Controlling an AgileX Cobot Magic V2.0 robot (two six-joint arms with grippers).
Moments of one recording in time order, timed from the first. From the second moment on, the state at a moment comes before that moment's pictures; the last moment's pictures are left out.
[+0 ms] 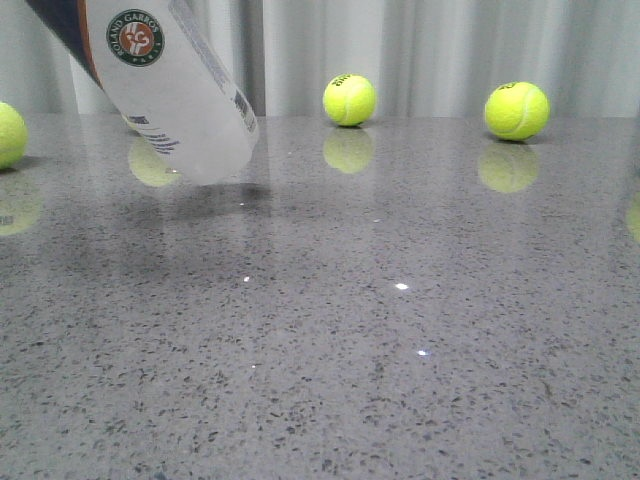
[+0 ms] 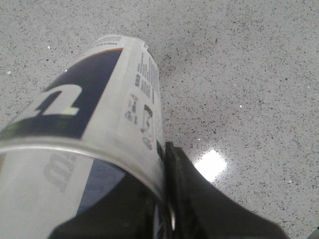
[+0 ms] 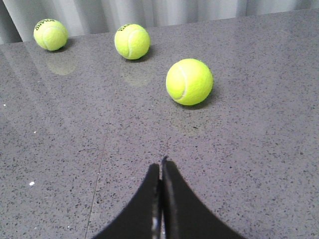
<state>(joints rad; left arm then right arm) -0.56 1.39 -1.54 -0.07 1.27 0.16 0.01 0.29 -0.41 -0.06 0.48 0.19</state>
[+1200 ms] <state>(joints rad) -0.54 1.58 -1.74 -0.06 1.26 0.17 0.01 0.29 -0.41 -0.06 0.48 0.19</state>
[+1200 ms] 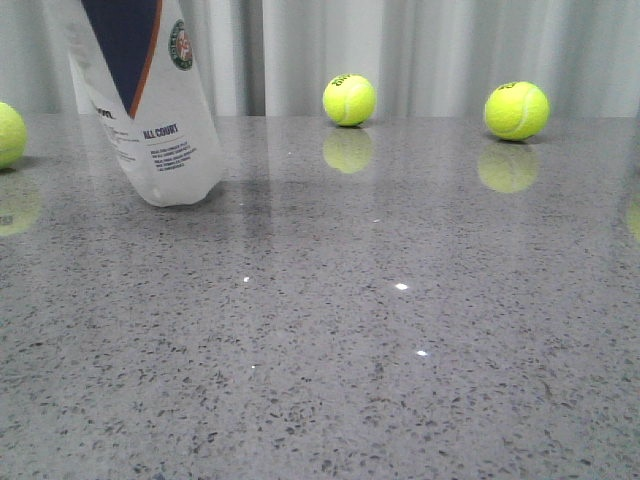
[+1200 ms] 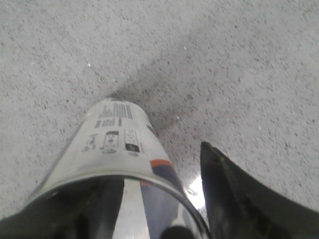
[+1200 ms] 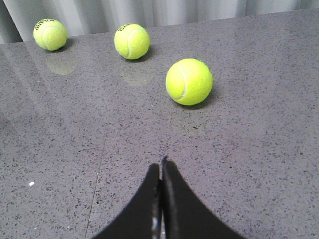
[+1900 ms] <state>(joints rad) -0.53 1.69 -1.89 -0.06 1.26 0.18 0.01 0.29 -0.41 -0.06 0.48 0.19</state>
